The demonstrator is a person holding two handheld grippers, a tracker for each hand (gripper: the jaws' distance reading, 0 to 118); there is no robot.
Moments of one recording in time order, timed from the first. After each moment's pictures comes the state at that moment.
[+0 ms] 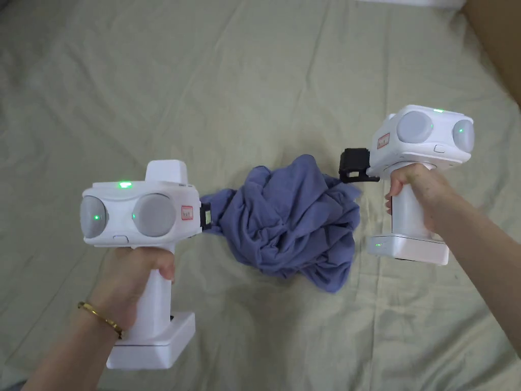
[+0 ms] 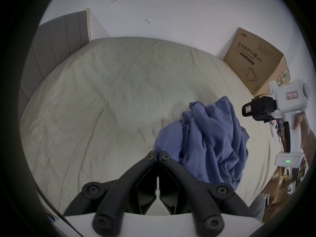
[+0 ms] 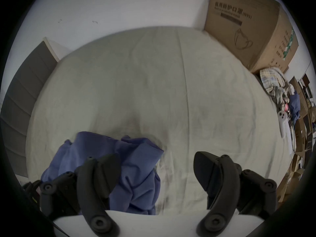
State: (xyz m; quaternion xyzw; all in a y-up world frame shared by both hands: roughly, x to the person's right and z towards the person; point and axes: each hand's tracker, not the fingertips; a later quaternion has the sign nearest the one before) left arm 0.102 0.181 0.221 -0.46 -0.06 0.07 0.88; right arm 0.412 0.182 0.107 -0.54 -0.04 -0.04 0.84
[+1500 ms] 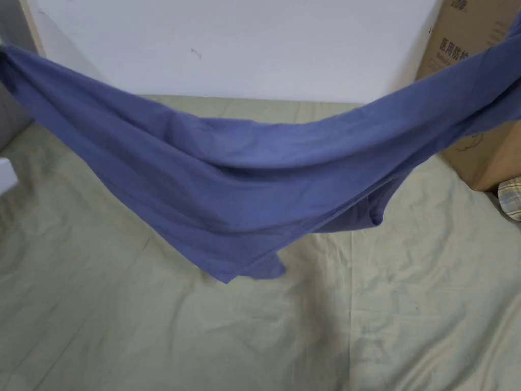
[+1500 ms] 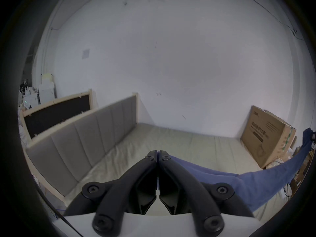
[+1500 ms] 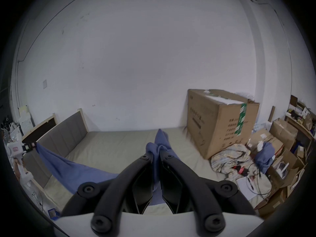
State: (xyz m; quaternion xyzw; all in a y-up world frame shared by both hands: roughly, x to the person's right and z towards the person) left arm -0.075 0.496 0.280 -0.15 0.10 0.07 0.98; right arm 0.549 0.572 0.332 -0.18 -0.01 -0.02 0.98
